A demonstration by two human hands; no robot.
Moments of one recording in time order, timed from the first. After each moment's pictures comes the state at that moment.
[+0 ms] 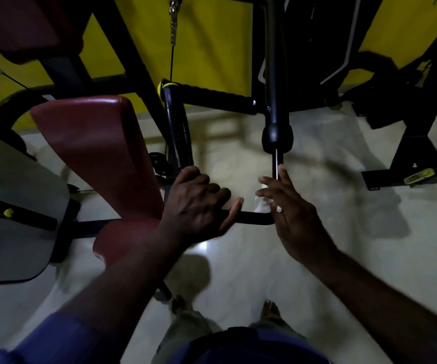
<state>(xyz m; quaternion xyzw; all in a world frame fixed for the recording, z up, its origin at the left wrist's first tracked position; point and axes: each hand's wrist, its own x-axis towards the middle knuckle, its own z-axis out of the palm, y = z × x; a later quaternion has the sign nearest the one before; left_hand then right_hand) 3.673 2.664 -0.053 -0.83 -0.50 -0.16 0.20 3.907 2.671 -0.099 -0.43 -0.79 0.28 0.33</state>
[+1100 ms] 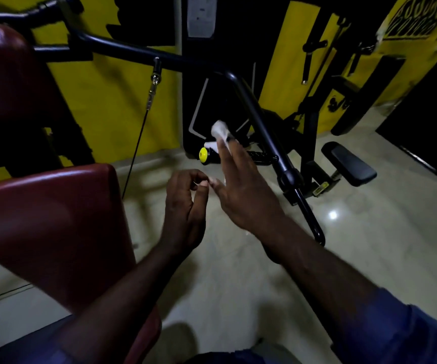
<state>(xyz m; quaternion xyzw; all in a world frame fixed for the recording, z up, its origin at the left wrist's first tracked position) 3.513 2.750 -0.024 -0.66 -0.45 -0.54 -0.28 3.653 2.743 0.023 -0.62 -0.75 0.00 0.24</state>
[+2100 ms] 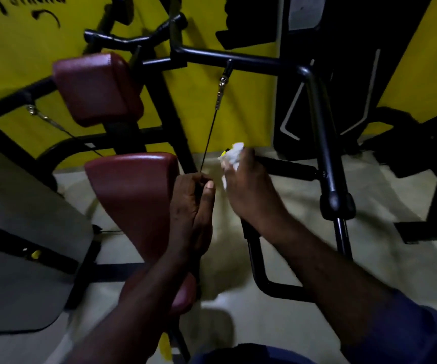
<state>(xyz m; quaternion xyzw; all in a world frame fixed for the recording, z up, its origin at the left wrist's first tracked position) 3.563 2.717 0.004 -0.57 -0.61 -0.53 -0.12 3.676 2.793 0.020 -0.52 -0.71 0.28 0.39</state>
